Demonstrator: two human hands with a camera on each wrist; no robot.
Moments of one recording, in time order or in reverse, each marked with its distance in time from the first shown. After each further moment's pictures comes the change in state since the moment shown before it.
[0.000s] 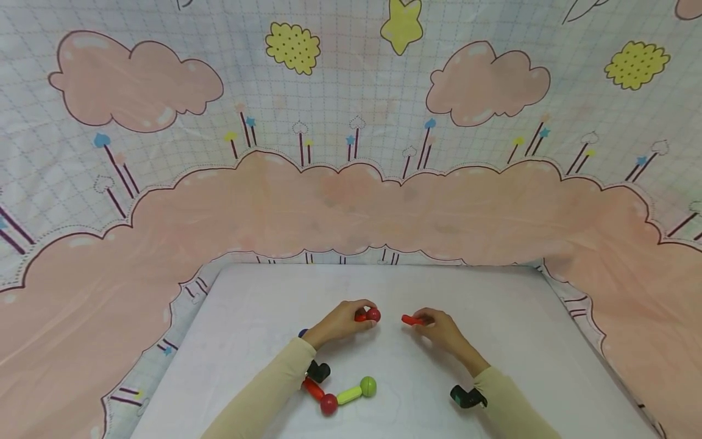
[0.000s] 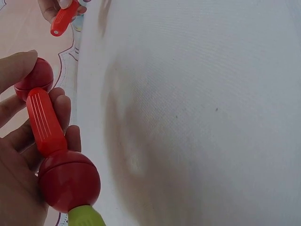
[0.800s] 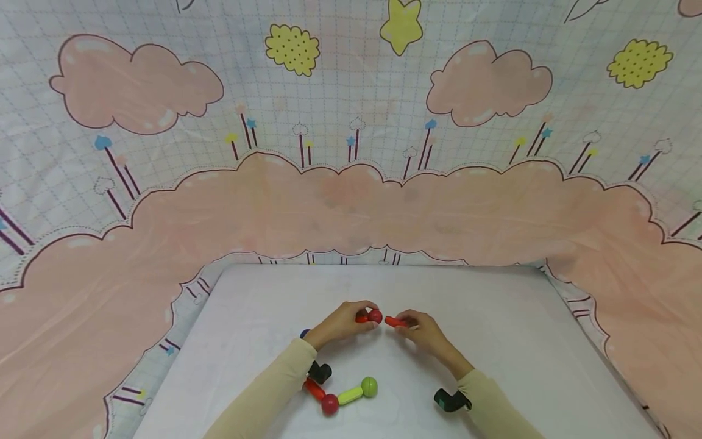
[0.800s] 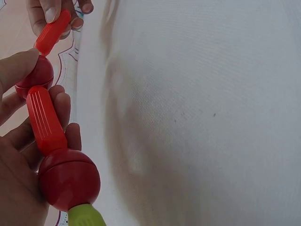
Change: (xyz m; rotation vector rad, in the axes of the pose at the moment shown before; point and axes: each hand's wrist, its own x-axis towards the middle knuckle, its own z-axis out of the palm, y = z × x) left_hand -0.001 0.001 -0.001 0.002 0.001 0.029; right_hand 0.002 -0.021 0.030 0.068 -0.025 -0.098
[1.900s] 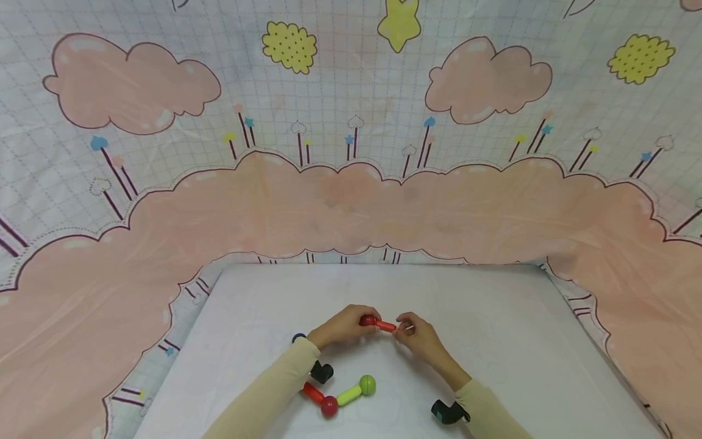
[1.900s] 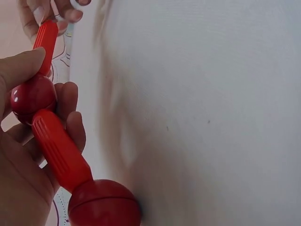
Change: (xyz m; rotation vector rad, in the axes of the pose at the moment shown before) left_hand 0.005 0.000 0.009 -0.003 -0.053 0.073; right_hand -0.014 -0.006 0.014 0.075 0.075 0.080
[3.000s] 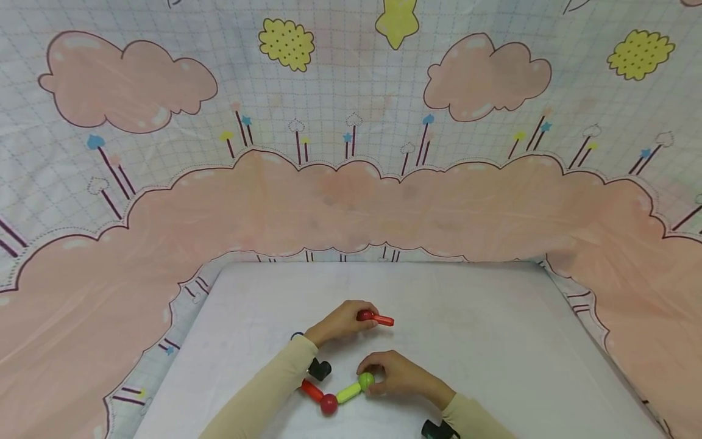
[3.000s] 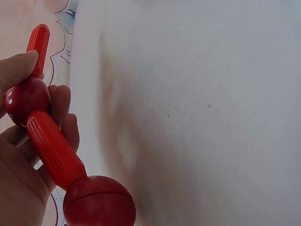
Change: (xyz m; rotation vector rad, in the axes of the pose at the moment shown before) left_hand 0.000 -0.003 -0.005 -0.010 0.033 -0.003; right_hand -0.031 -0.007 0.031 -0.094 -0.631 -0.355
